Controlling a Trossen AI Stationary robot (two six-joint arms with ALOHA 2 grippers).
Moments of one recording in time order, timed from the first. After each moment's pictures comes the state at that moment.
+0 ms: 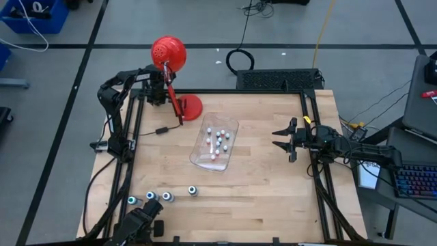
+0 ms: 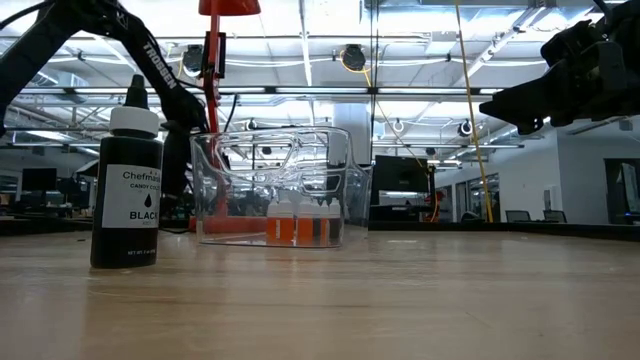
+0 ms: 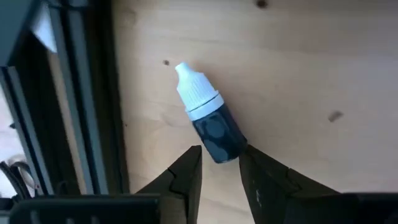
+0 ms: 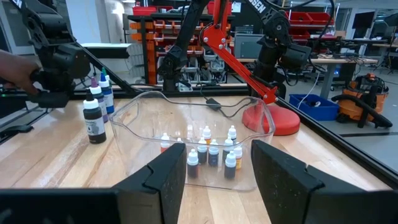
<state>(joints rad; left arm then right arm) 1.09 2.00 1.29 -1.05 -0.23 -0.60 -0.20 0.11 0.01 0.08 -0.08 -0.01</state>
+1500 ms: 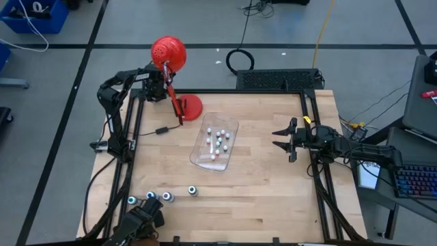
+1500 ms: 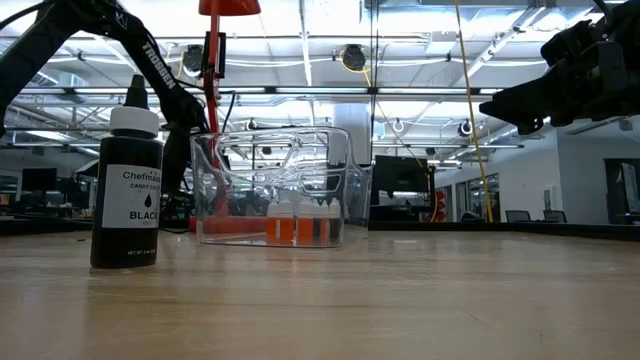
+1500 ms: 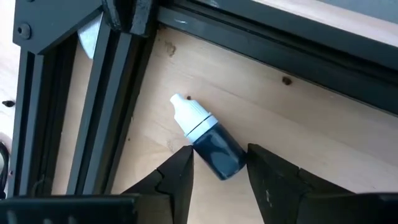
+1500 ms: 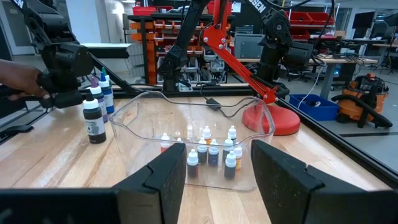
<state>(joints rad) 1.10 2.00 1.29 -0.97 -0.30 -0.87 -0.20 0.11 0.01 0.08 -0.08 -0.01</state>
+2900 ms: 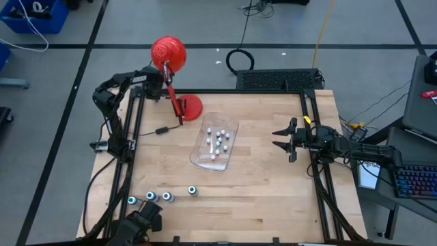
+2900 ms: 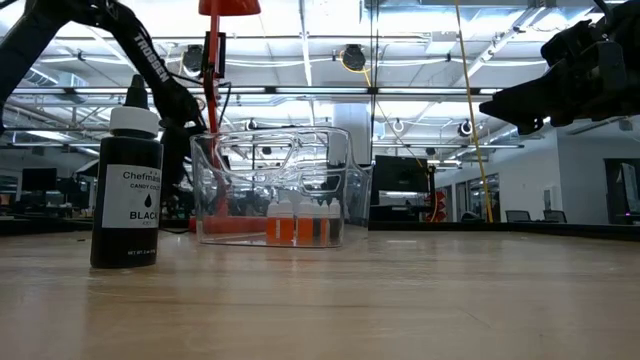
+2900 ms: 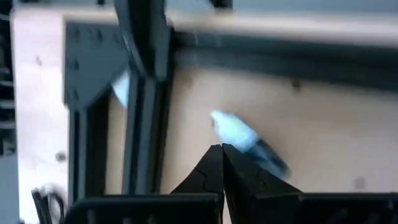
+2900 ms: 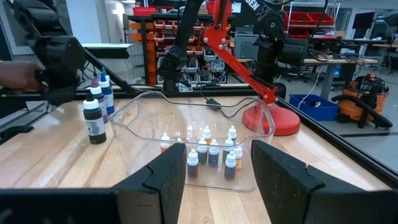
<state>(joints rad) 1.08 1.92 1.22 -0.90 -0.41 -0.63 -0.20 0.11 0.01 0.08 -0.08 -0.01</state>
